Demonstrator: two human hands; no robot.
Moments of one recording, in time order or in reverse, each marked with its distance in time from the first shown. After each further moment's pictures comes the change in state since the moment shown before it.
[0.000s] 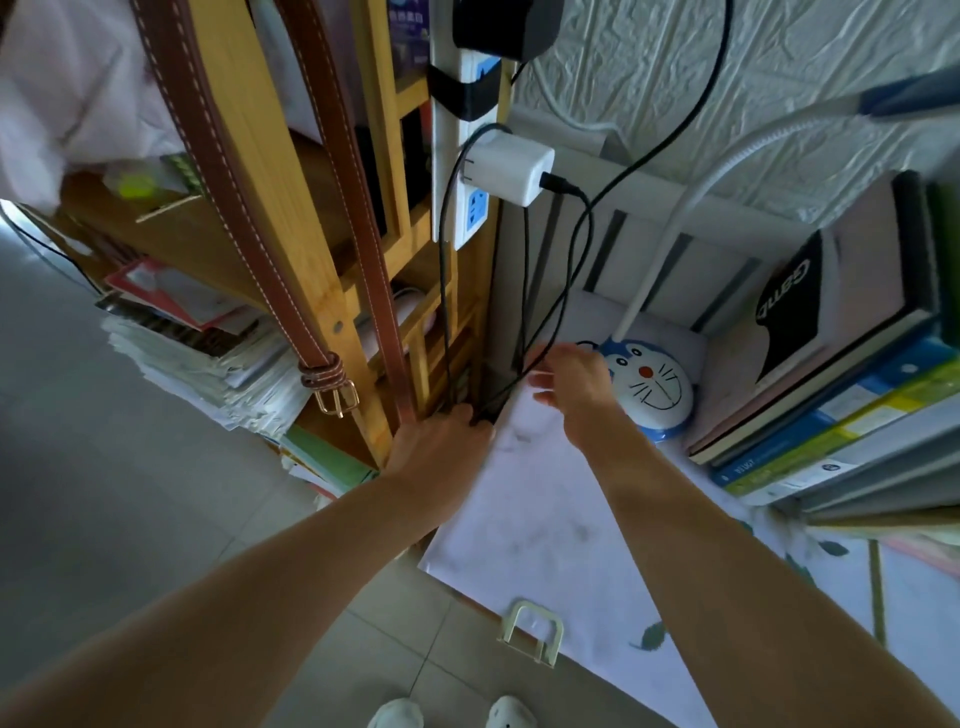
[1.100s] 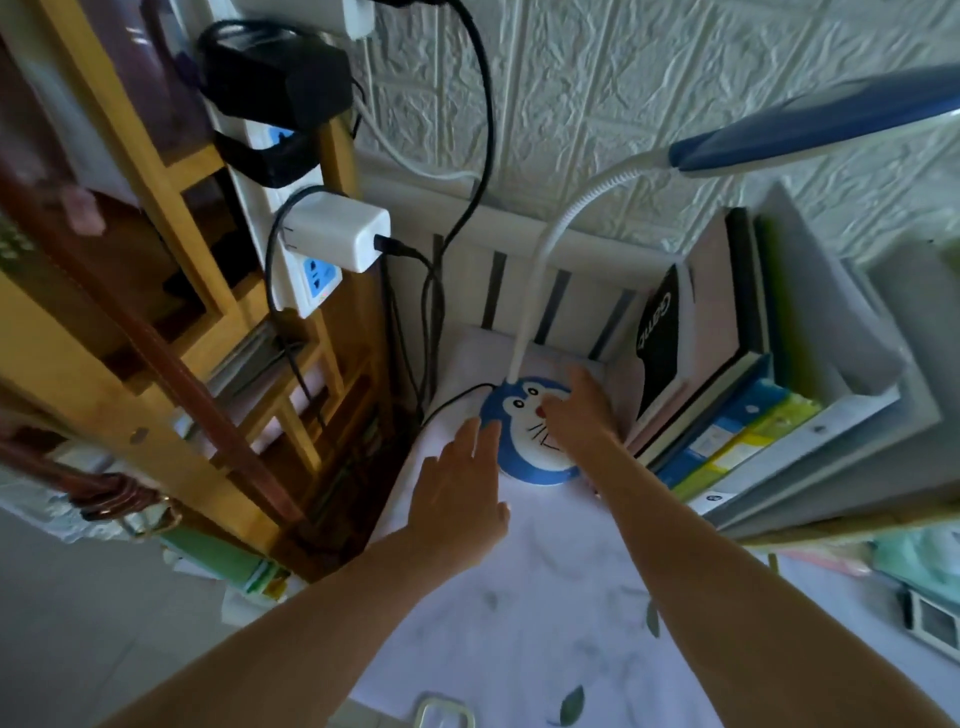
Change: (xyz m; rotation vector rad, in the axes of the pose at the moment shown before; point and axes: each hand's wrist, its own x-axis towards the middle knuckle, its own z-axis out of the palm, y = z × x) left_hand 0.078 0.096 0.015 -0.384 0.059 0.018; right_hand 0.058 0.009 -0.106 -0.574 0.287 -0.061
